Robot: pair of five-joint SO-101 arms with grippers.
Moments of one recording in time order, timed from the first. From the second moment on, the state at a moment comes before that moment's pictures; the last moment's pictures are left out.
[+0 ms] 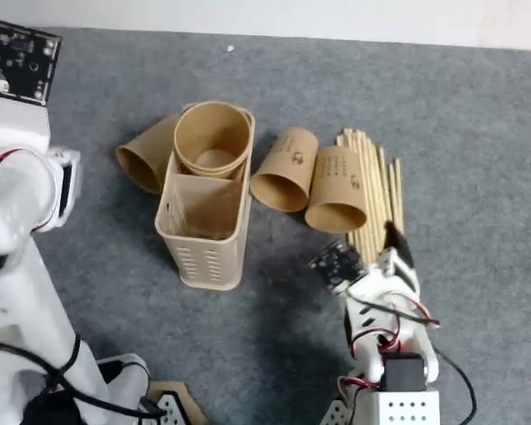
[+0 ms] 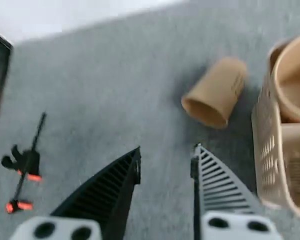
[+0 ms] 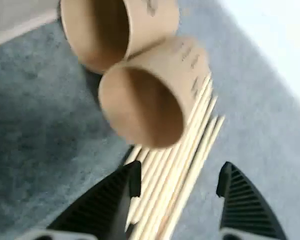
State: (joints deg) left arm -19.1 -27.7 -20.5 101.4 -17.4; right arm -7.9 -102.3 93.3 46.0 48.1
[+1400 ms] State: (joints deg) left arm -29.0 -27.7 -9.3 96.9 -23.3; right arm -3.7 -13.2 40.2 22.1 44.9
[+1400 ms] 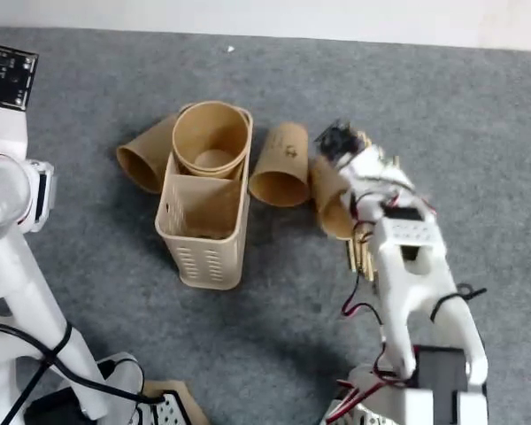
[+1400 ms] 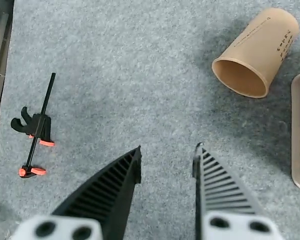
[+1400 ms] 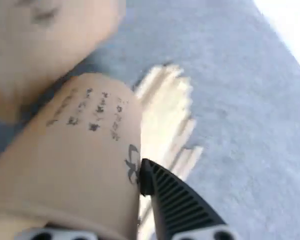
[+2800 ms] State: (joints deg) left arm -26.9 -28.3 -3.4 95.6 -22.1; right arm -33.9 -6.8 -30.9 89.0 10.2
